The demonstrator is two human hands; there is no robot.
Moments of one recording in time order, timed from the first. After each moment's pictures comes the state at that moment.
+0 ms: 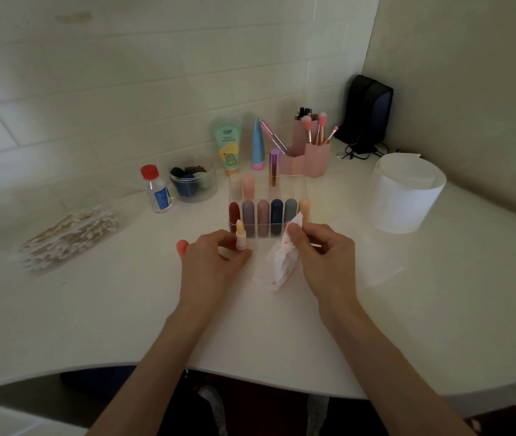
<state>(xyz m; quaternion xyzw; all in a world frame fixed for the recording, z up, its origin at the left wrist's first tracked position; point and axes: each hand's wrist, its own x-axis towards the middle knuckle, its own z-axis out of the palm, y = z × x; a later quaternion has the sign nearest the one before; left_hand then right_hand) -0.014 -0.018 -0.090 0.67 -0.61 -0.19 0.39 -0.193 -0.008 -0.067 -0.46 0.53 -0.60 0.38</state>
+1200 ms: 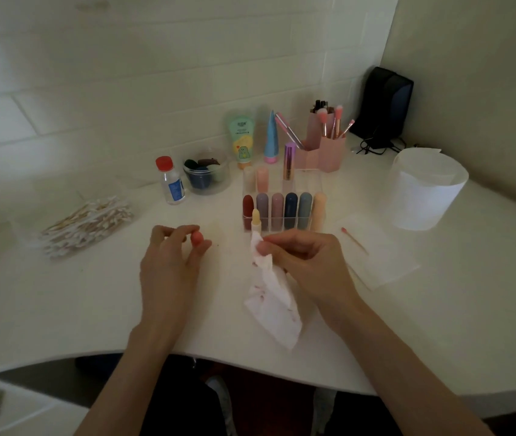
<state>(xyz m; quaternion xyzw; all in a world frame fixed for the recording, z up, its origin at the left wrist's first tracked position) 0.037 0.019 -0.084 0.73 -0.57 -0.04 0.38 -0.179 0.008 -0.062 -0.58 0.45 -0.47 0.49</state>
